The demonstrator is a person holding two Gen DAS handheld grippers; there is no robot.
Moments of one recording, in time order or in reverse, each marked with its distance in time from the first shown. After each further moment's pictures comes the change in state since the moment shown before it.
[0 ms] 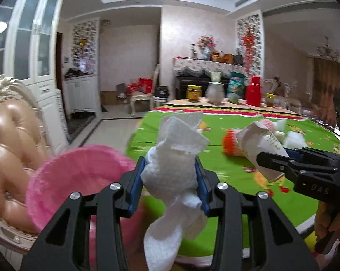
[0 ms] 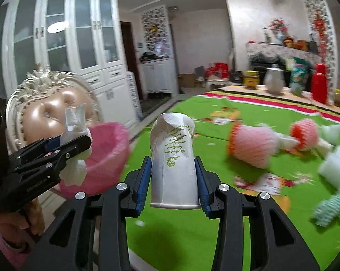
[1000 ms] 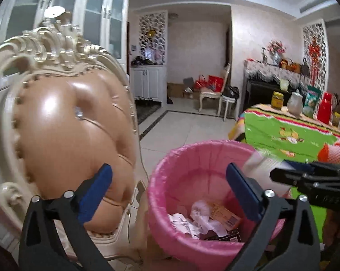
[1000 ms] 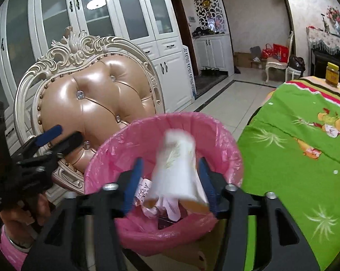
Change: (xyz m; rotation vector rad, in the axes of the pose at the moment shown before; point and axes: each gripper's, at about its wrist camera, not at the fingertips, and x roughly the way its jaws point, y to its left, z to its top) left arm -0.018 0.195 -0.014 -0.177 0.022 0.388; right arm 0.156 0.131 0.031 -0.082 0.163 0.312
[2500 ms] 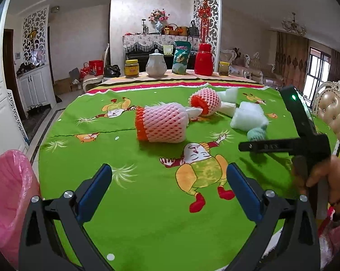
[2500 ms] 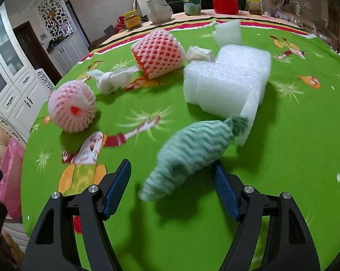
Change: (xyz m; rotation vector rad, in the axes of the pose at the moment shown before) left arm -0.029 -0.358 -0.049 0.344 0.152 -0.652; right arm -0.247 -0.295 -0.143 0.606 0.120 -0.652
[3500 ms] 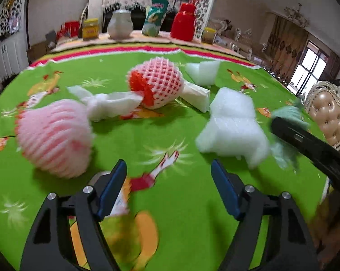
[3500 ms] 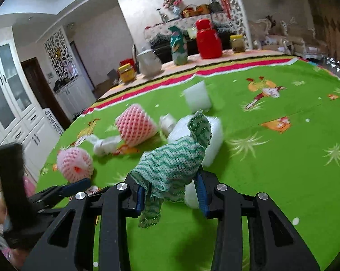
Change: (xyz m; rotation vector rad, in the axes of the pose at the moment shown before) left arm 0.171 -0.096 0.065 -0.082 0.276 -0.147; right arm -0.068 -0.070 0.028 0.074 -0.311 0.038
